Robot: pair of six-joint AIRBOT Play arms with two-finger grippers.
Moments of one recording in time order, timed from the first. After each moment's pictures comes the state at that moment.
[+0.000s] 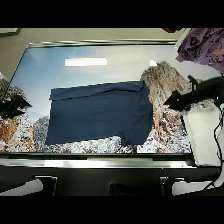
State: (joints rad) left arm 0.50 -1.35 1.21 1.18 -1.26 -1.55; right arm -0.34 -1.62 1.34 2.21 -1.42 -1.78
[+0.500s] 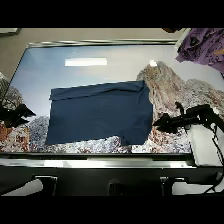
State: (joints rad) left arm 0.52 -1.31 1.10 1.18 -1.25 -1.55; right arm -0.37 -1.57 0.94 2.35 -1.35 -1.93
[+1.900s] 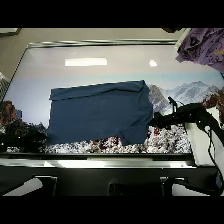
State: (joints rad) left arm 0.74 -1.26 0.62 0.98 -1.24 -1.24; right arm -0.21 -1.43 0.88 2.37 -1.20 -1.93
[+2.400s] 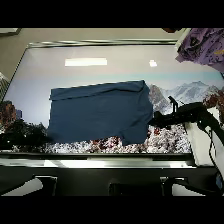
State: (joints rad) left arm 0.65 -1.29 0.62 0.93 -1.22 -1.23; right arm -0.20 -1.41 0.88 2.38 -1.20 -1.91
